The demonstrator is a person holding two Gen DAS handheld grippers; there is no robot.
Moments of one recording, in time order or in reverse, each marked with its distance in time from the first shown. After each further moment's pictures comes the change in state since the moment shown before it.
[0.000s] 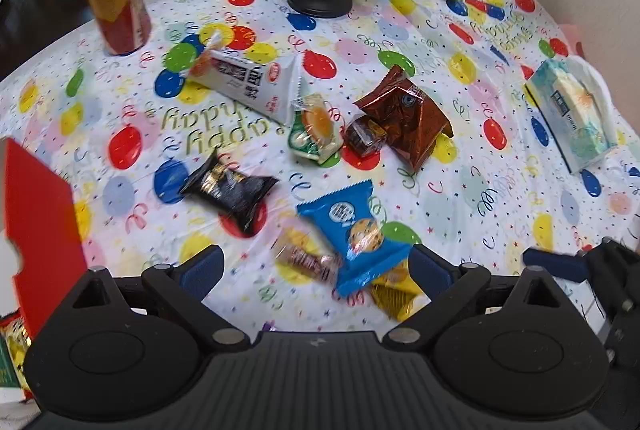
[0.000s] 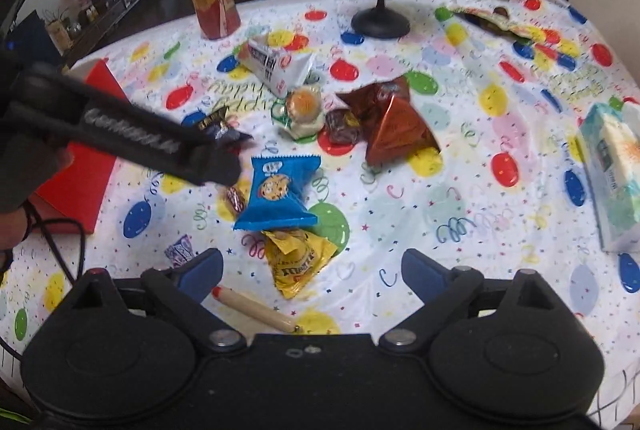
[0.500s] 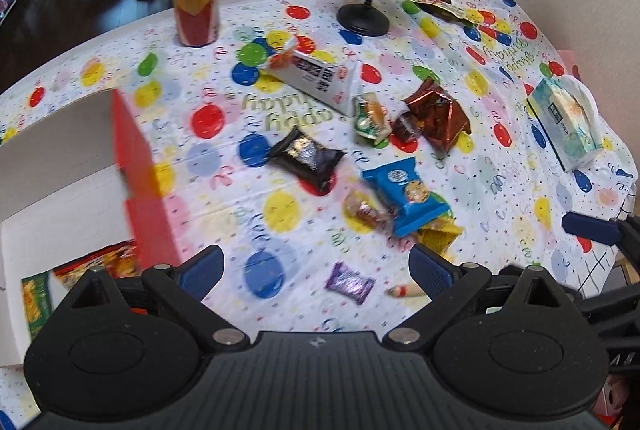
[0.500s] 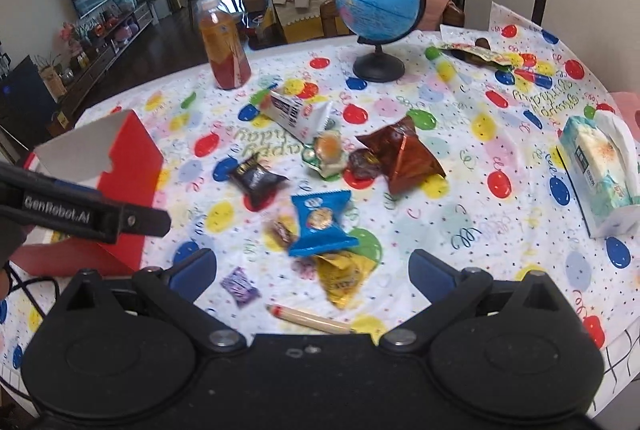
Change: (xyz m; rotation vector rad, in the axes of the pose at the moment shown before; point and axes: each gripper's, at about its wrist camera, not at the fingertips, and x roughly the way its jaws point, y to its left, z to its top) left arm -0.071 0.067 -0.053 -0.051 -0.067 -0.014; right arm -0.055 0.040 -0.005 0.083 -0.125 -0.033
